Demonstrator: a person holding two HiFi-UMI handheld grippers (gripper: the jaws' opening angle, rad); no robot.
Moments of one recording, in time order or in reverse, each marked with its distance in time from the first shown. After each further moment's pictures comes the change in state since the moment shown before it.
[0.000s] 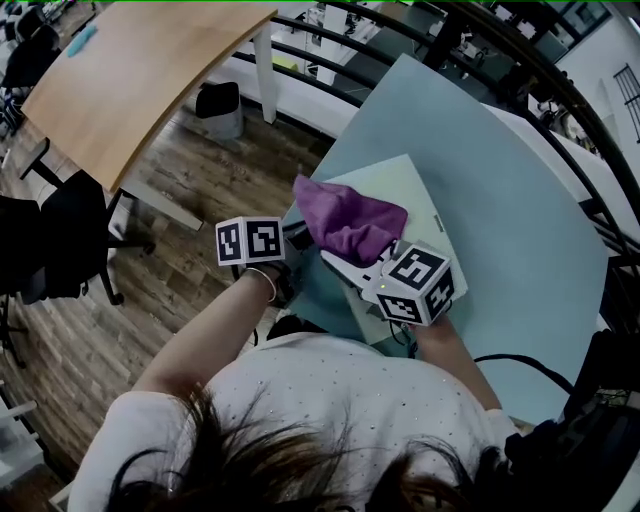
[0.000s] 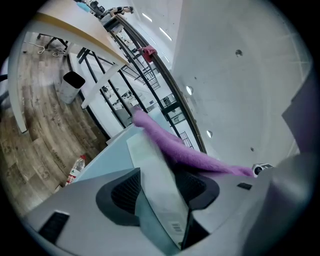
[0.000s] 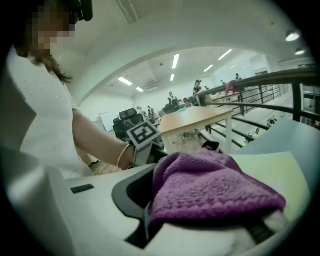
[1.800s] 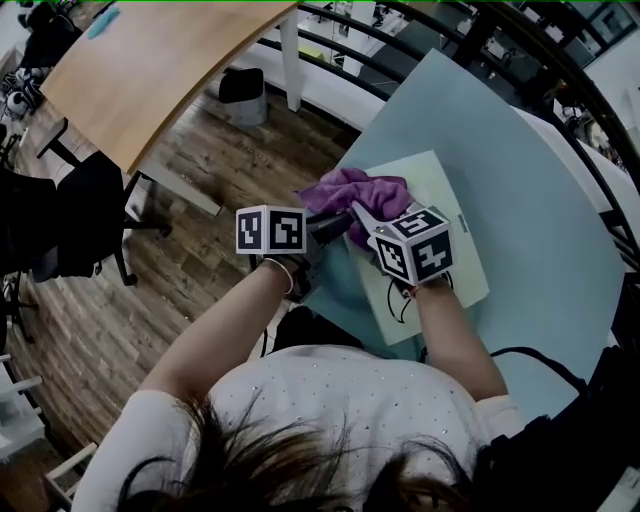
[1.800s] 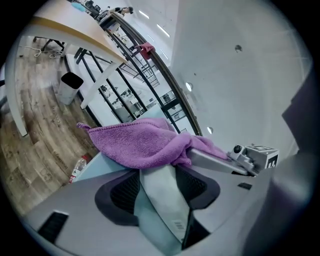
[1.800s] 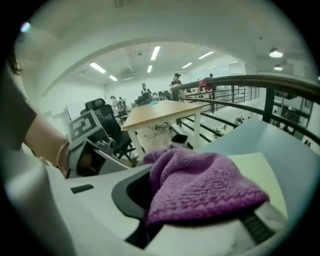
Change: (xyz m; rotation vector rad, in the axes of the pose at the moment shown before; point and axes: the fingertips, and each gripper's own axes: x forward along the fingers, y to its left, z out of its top) left arm 0.002 -0.001 -0.001 0.025 0.032 0.014; right arm 0.024 -0.096 -0.008 0.067 0.111 -0.325
